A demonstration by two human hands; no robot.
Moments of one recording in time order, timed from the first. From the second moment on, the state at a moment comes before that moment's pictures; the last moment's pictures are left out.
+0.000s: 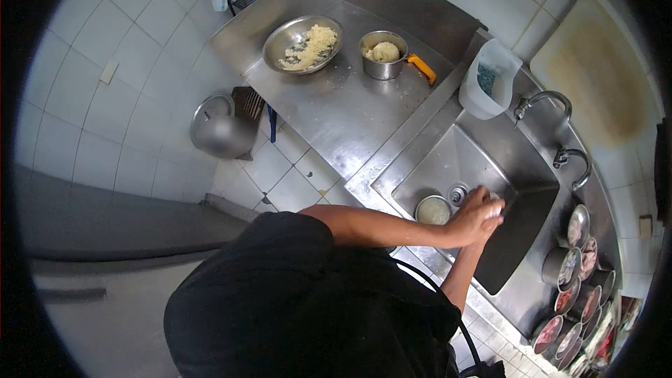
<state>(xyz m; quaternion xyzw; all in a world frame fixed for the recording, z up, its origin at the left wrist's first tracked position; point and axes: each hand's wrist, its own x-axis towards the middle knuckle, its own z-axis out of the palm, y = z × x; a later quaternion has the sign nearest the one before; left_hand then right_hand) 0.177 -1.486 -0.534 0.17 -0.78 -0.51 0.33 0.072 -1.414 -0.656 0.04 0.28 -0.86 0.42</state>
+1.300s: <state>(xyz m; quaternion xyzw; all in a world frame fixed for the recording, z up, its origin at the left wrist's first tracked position) 0.123 -1.592 -0.428 0.19 -0.18 -0.92 0.29 0.081 -1.463 -0.412 -0.07 0.63 -0.76 -0.12</state>
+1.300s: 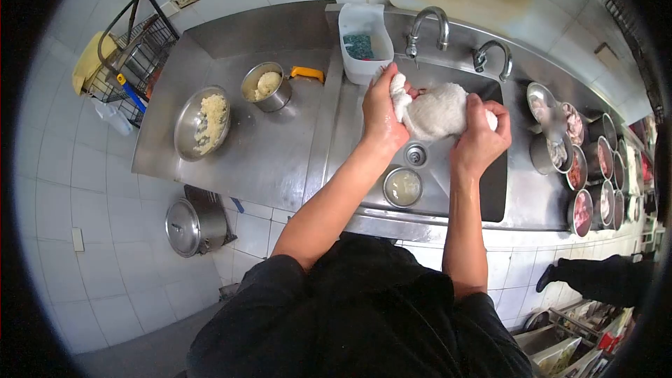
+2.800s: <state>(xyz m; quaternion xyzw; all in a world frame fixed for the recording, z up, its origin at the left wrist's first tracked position) 0.152 -1.572 -0.572 0.00 -0.16 -0.96 -0.22 0.098 -1.461 -0.465 -0.22 0.63 -0.71 0.24</state>
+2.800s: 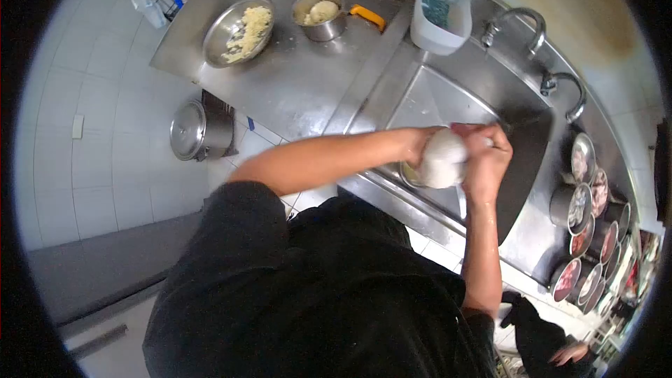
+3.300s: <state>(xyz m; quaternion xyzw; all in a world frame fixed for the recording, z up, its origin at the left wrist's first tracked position) 0.211 -1.547 -0.557 0.36 -0.19 -0.91 -0.02 0.064 -1.430 -0.590 0.17 0.37 -0.80 0.44</state>
